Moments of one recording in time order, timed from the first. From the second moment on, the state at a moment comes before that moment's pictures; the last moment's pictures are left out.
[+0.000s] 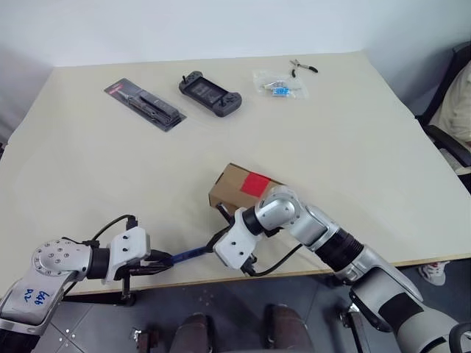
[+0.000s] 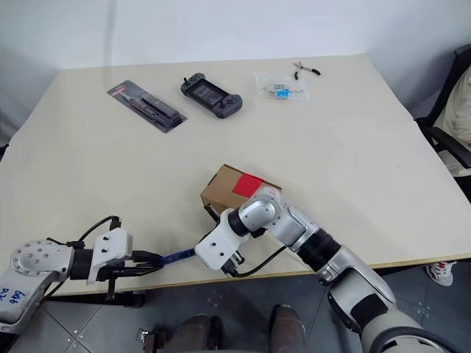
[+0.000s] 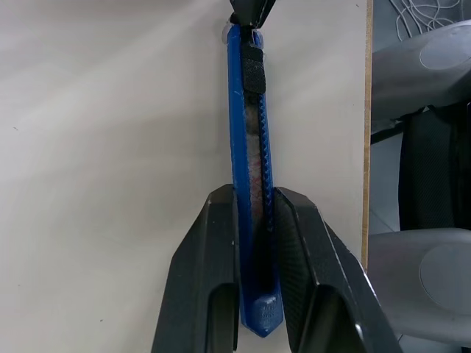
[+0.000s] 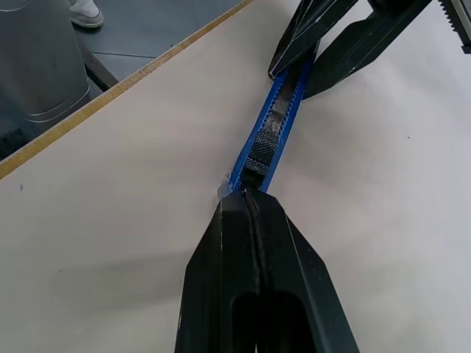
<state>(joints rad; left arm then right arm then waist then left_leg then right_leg) 0.11 0.93 0.08 -0.27 -0.29 0.24 -1.10 -0.80 -0.34 0.66 0.19 -0.24 -0.38 1.23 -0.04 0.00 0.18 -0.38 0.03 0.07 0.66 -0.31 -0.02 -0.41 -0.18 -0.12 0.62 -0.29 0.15</state>
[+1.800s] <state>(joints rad) 0.07 0.67 0.32 -0.19 -0.37 -0.10 -0.93 -1.06 -0.35 0.10 -0.04 0.50 1.07 1.07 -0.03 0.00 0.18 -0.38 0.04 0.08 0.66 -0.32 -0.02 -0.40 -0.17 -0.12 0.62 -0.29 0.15</state>
